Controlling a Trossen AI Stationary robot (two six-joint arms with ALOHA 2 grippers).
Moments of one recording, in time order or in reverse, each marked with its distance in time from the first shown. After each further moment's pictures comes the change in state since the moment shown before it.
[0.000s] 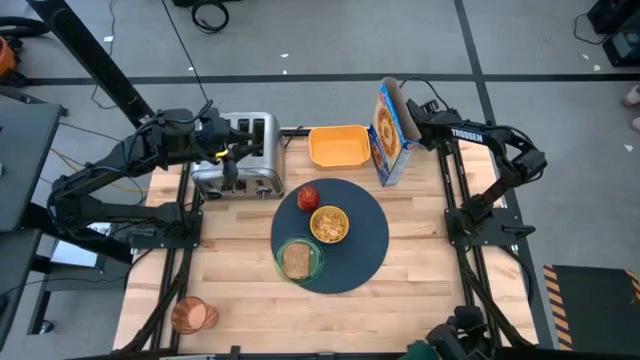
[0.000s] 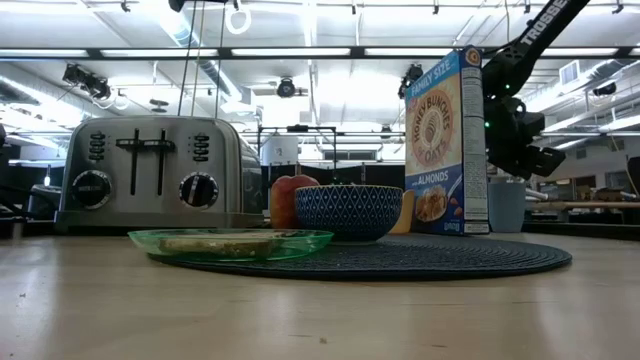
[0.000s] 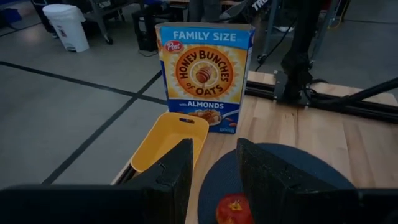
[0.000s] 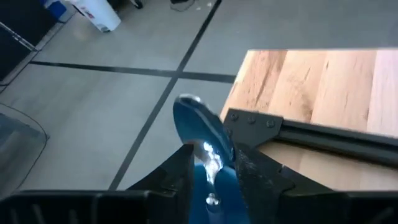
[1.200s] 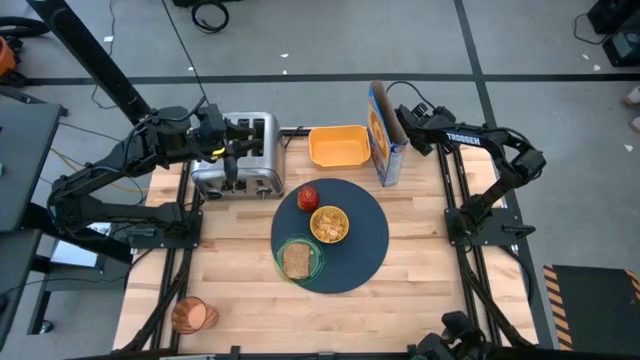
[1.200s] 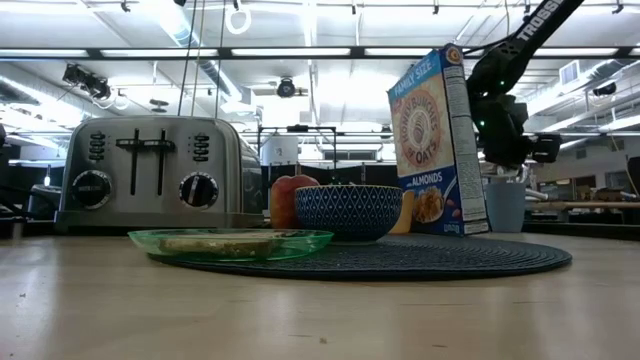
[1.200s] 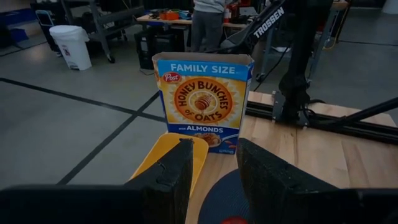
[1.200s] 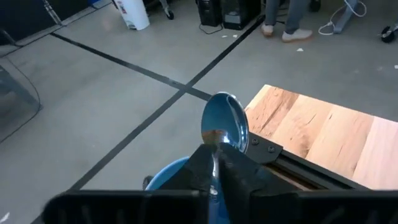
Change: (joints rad) left arm 0.000 0.000 0.000 0.084 0.000 -0.002; right arm 0.091 0.000 0.000 -0.019 0.133 -0.243
